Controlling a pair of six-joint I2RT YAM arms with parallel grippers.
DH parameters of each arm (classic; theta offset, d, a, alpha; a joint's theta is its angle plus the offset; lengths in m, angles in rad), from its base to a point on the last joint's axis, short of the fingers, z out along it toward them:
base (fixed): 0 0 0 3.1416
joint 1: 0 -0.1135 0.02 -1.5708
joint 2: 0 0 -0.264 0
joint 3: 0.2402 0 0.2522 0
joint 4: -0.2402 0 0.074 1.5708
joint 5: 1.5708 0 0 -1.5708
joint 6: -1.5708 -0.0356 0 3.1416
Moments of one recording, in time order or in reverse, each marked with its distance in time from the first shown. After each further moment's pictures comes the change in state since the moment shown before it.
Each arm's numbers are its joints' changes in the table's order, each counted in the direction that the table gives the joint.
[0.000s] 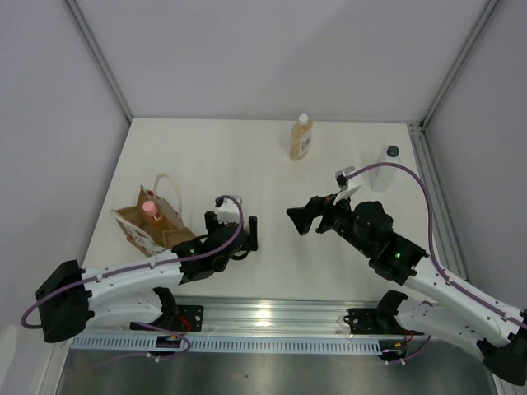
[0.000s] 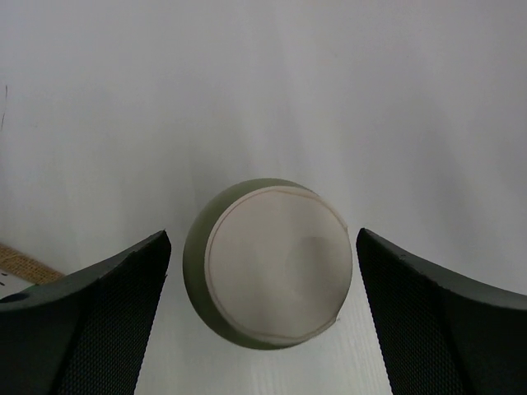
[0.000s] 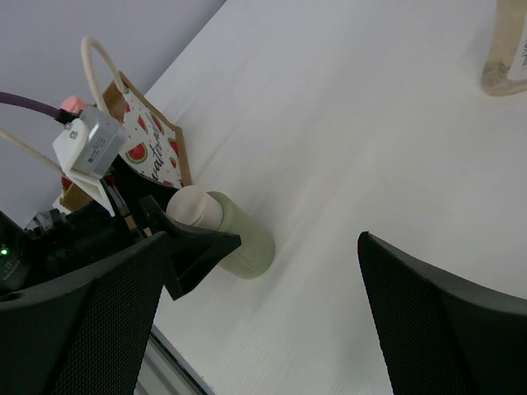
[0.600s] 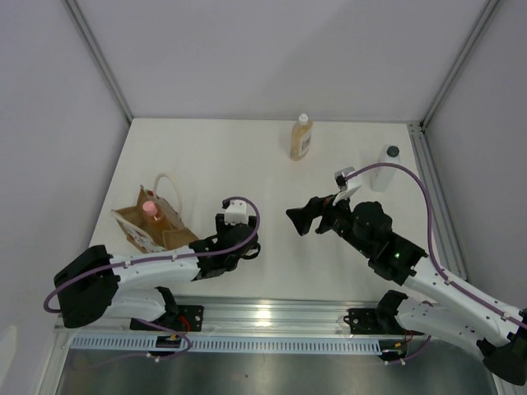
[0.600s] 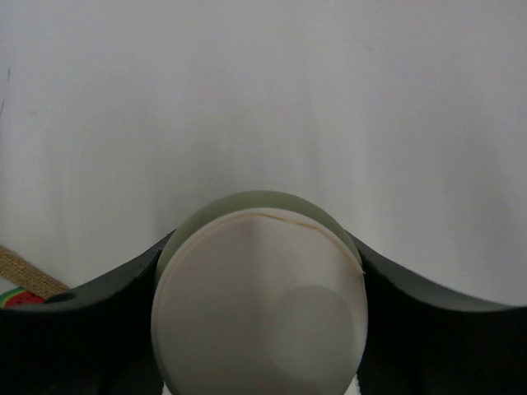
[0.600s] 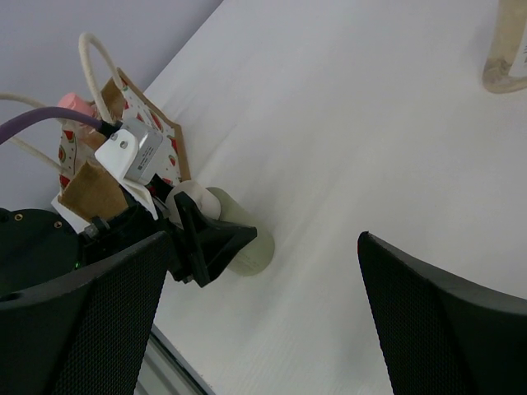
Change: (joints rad) left arm 0.001 -0.192 0.000 0.111 -0.077 0.040; right arm 0.000 -0.003 -0.005 0.005 -0.003 0.000
